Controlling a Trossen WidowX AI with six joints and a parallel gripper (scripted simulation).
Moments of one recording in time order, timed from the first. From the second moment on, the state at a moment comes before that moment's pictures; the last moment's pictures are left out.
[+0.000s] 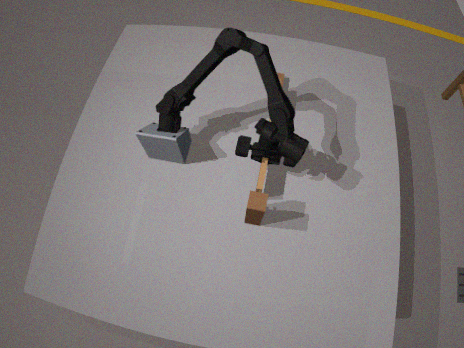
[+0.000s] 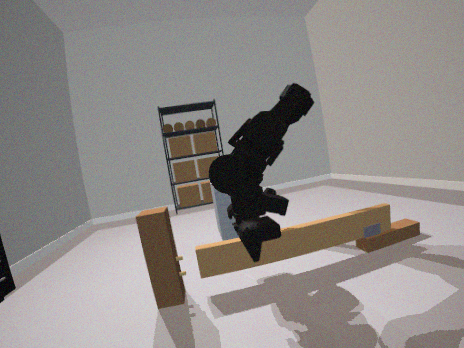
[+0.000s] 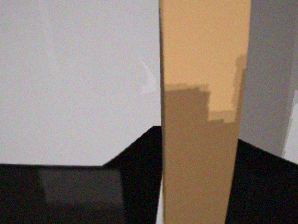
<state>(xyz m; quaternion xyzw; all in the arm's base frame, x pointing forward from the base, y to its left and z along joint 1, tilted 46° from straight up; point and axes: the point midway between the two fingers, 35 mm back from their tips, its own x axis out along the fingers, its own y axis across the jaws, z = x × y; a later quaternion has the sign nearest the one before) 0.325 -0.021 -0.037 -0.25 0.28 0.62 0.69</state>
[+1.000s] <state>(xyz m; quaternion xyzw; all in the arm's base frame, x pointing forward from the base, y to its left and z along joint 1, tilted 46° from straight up) 0.326 -0.022 -0.039 -0.25 0.28 0.62 0.69</state>
